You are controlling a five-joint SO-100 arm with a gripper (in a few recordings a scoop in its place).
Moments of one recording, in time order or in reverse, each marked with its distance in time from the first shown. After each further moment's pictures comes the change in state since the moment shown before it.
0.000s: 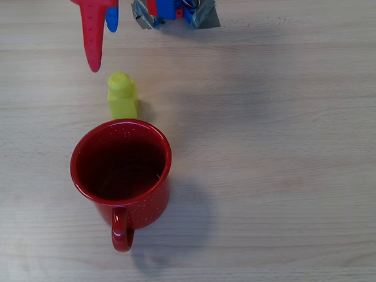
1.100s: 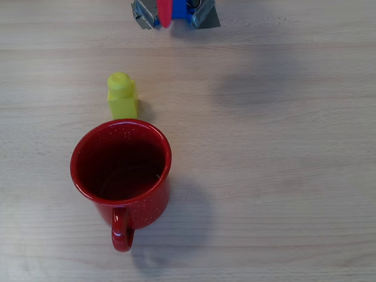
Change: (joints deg) arm -20.5 38.1 26.4 -14.4 13.0
